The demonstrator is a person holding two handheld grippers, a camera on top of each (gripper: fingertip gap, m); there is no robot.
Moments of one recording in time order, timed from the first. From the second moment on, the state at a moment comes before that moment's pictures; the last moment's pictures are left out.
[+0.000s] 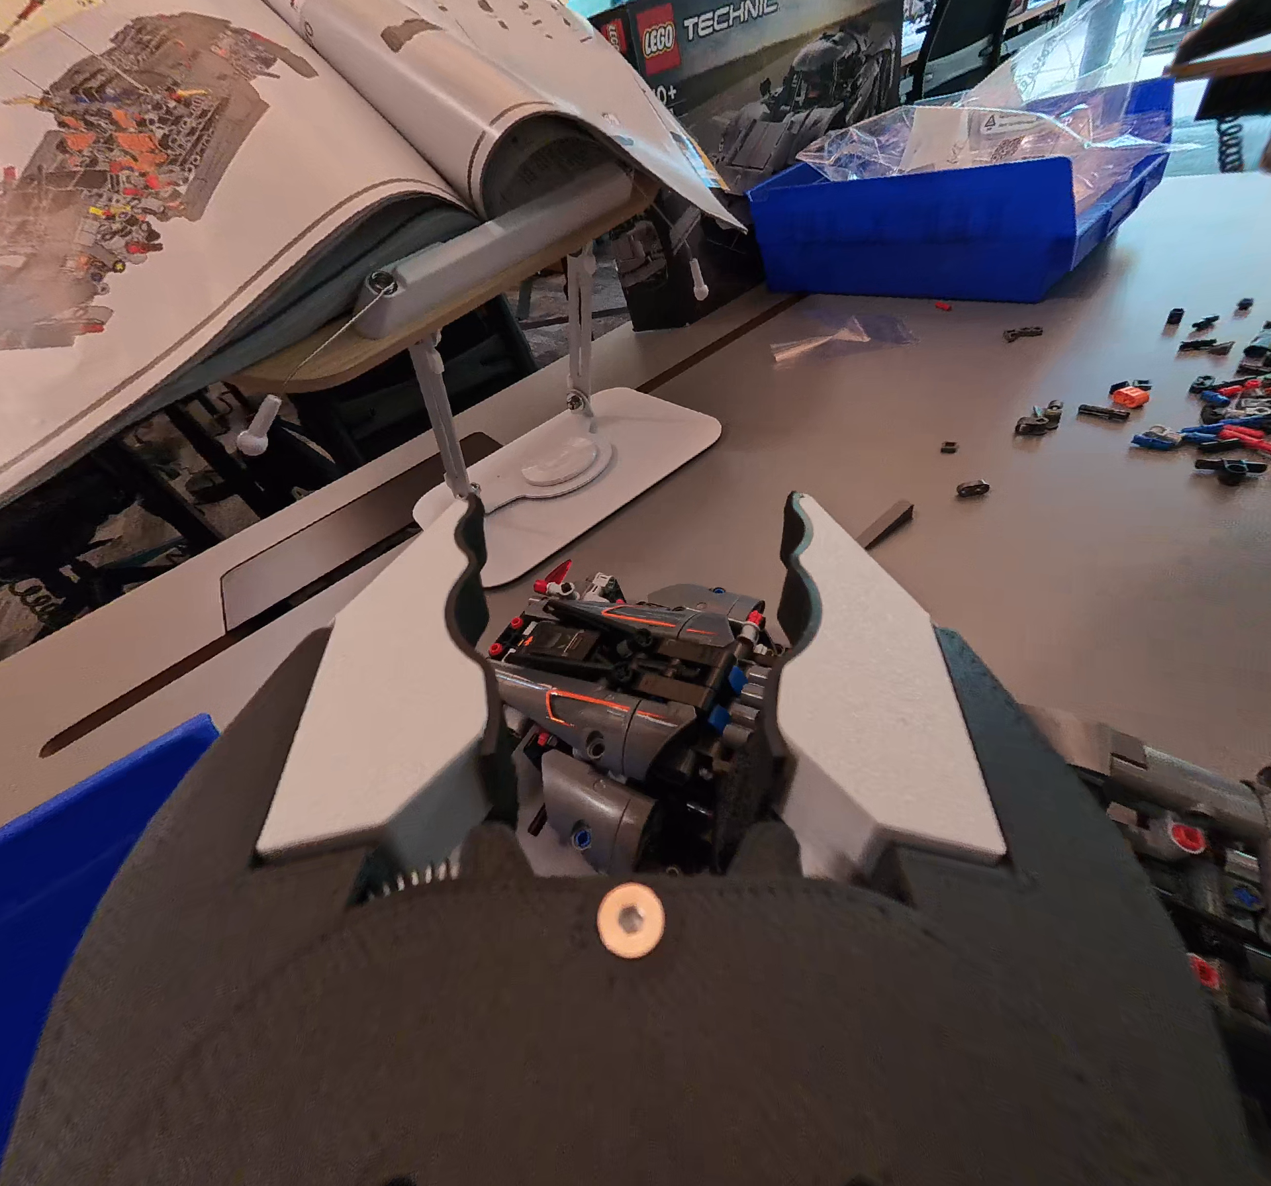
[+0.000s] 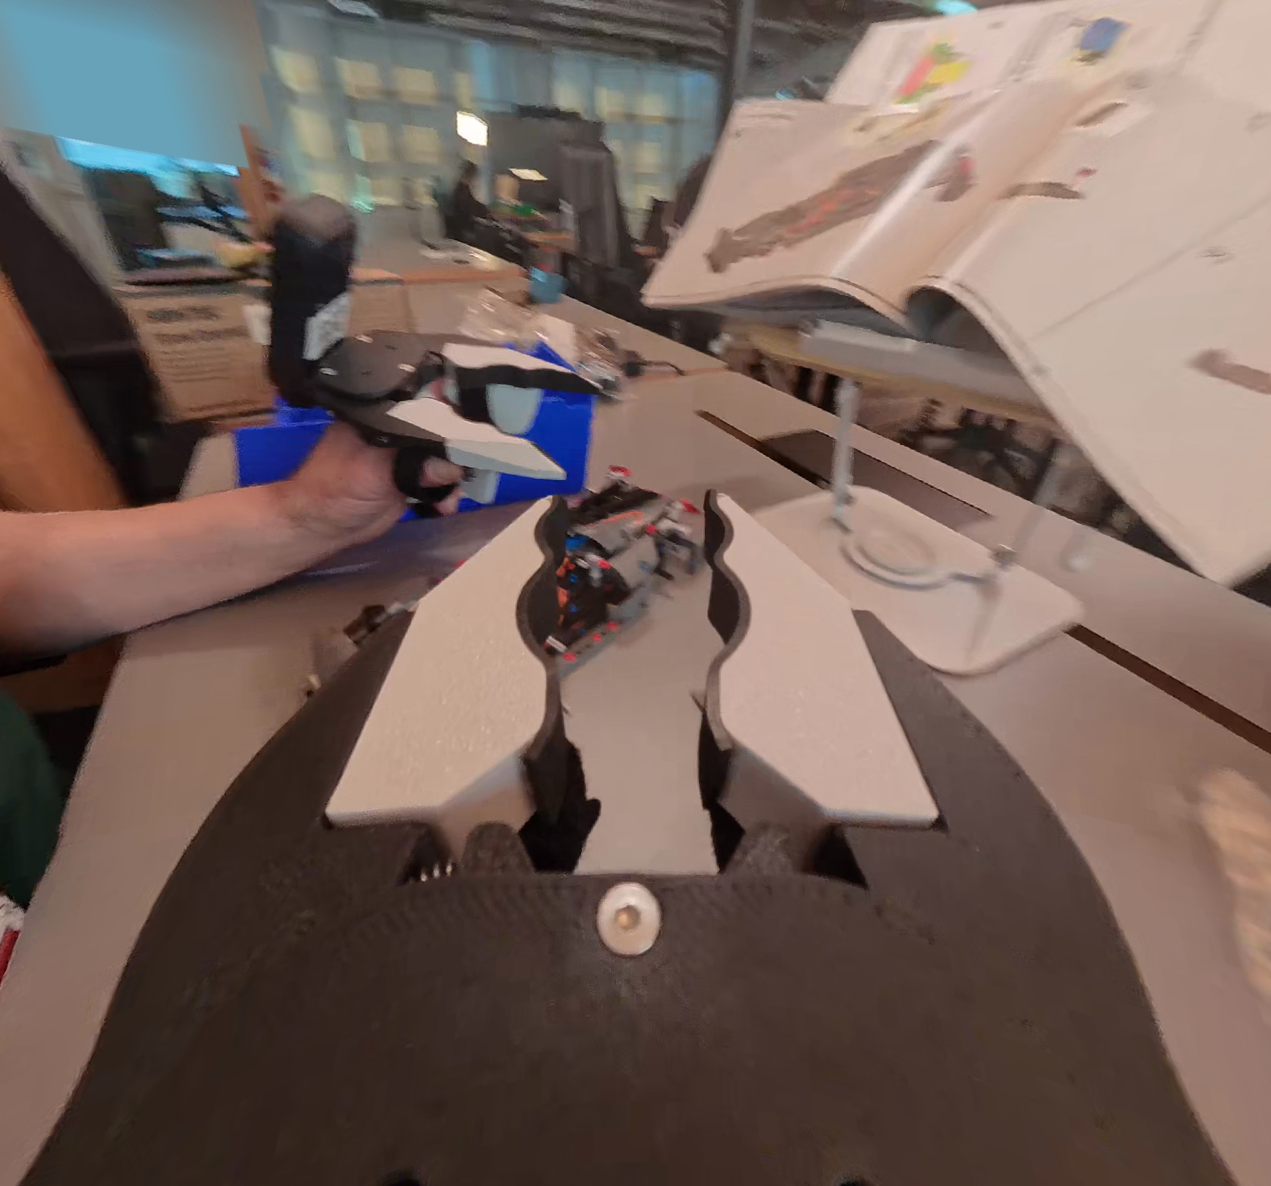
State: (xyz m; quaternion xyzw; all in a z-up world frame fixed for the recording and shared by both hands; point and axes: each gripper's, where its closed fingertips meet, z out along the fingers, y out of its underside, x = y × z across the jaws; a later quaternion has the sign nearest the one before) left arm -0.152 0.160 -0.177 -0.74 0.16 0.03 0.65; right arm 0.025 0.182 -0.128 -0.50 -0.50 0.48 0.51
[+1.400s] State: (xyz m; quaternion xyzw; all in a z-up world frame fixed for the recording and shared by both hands) left arm -0.135 0.156 -0.175 -0.74 0.18 0.00 0.65; right arm 0.242 0.292 -0.234 -0.88 -0.42 0.02 0.22
